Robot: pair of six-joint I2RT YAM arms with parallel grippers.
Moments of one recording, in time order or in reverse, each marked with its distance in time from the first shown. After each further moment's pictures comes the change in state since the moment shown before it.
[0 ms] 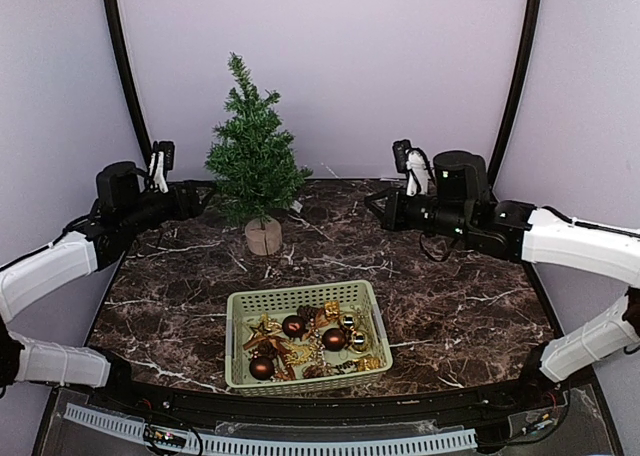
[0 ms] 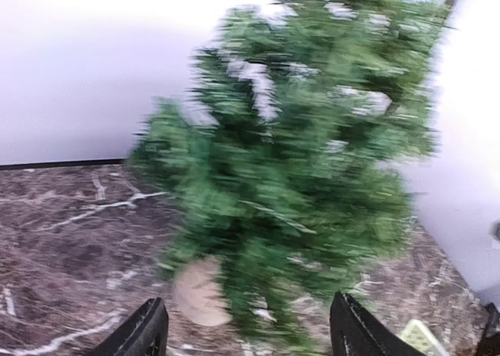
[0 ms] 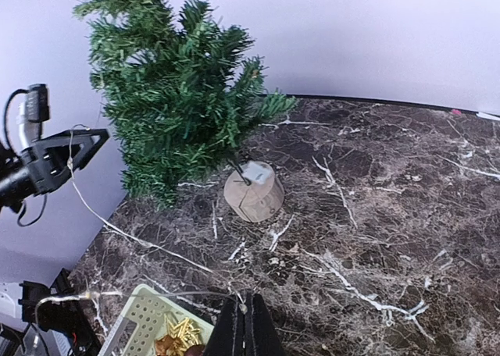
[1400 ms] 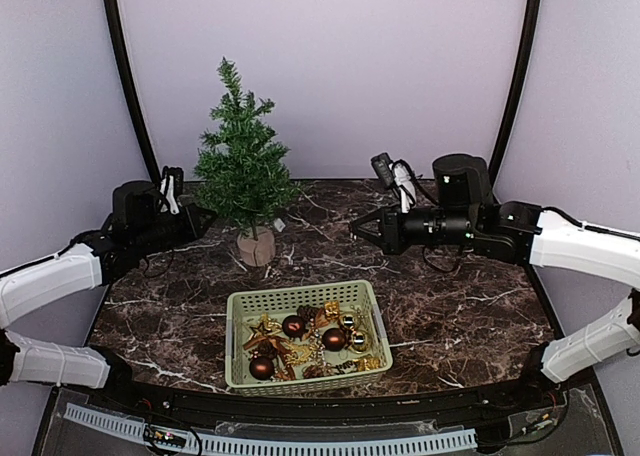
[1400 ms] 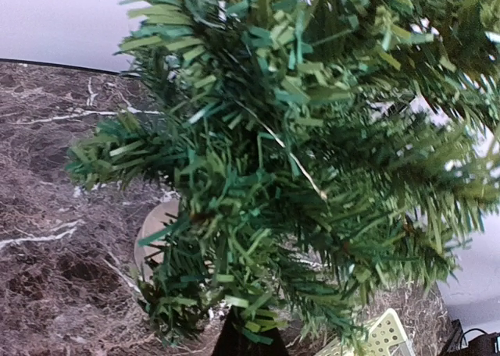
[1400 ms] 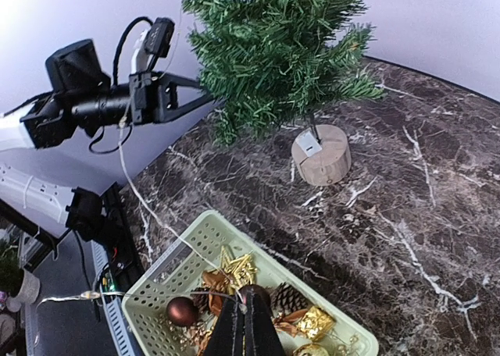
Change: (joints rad) left arm -0.177 -0.053 -0.090 -0.090 -0.191 -0.246; right arm 0.038 -0.027 0.012 -0.094 -0.264 -0.111
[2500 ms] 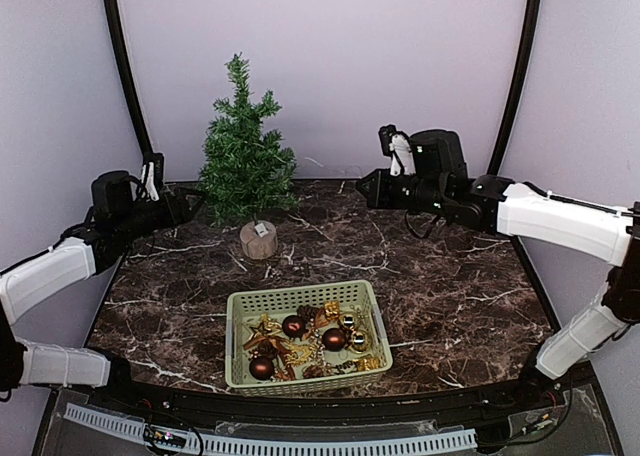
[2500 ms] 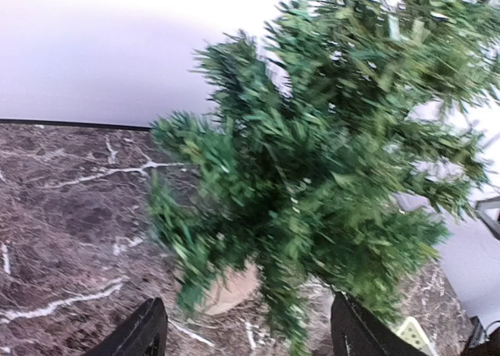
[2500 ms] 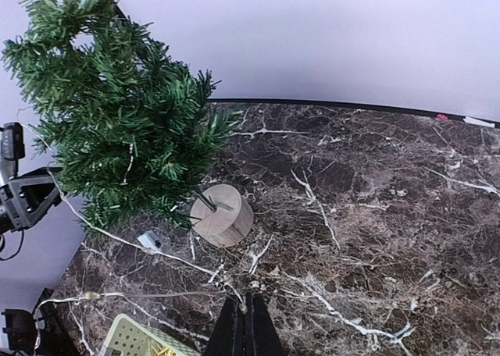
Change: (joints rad) left arm 0.238 0.024 0.030 0.068 0.224 0.165; right arm -0.094 0.208 0.195 0.002 0.281 0.108
